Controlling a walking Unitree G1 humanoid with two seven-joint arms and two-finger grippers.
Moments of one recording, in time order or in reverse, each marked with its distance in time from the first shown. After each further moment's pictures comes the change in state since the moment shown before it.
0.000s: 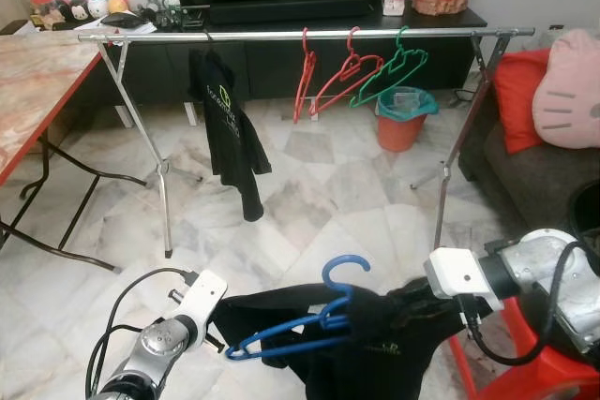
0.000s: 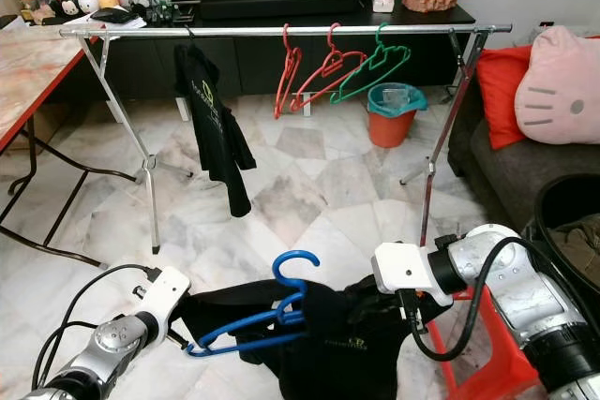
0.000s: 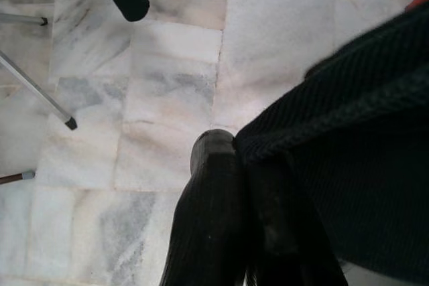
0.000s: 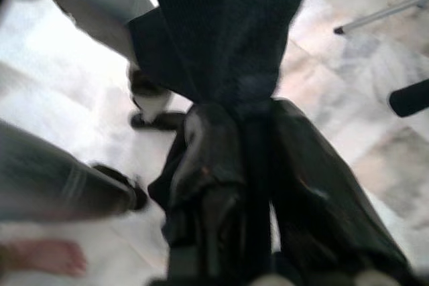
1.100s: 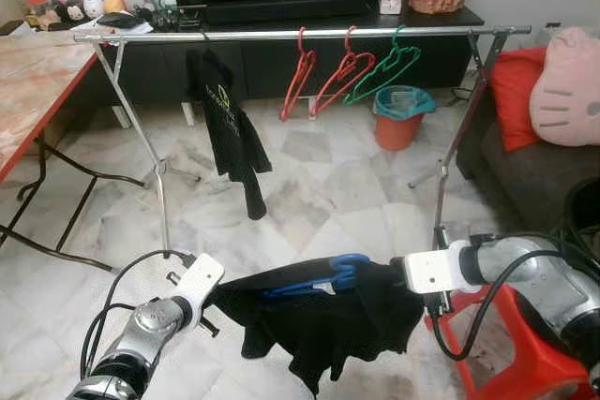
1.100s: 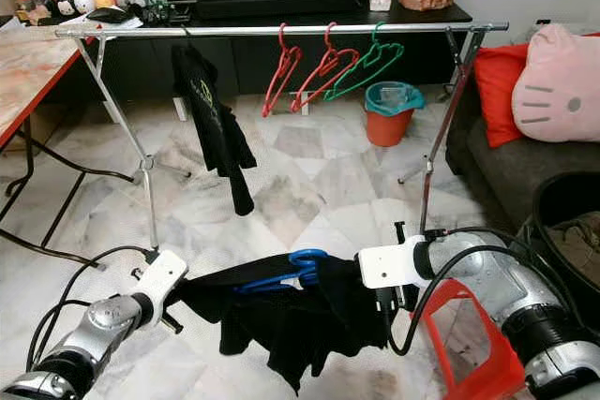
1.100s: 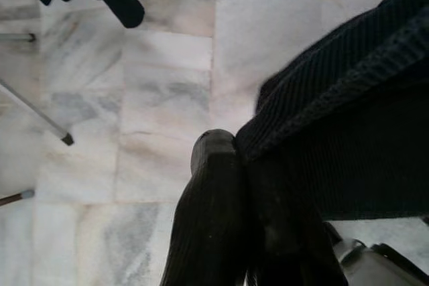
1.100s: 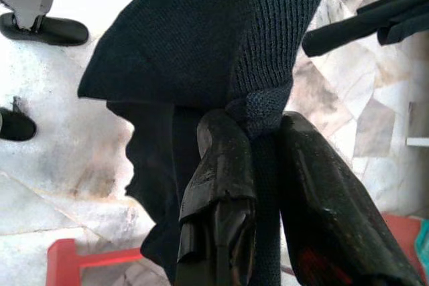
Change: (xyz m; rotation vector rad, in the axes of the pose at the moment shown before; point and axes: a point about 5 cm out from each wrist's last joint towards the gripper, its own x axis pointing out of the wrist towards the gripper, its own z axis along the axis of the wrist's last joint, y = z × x) left arm 0.001 0.020 0.023 0.035 -0.007 -0.076; right arm 0.023 -0.018 -0.027 -0.180 0.284 -0.259
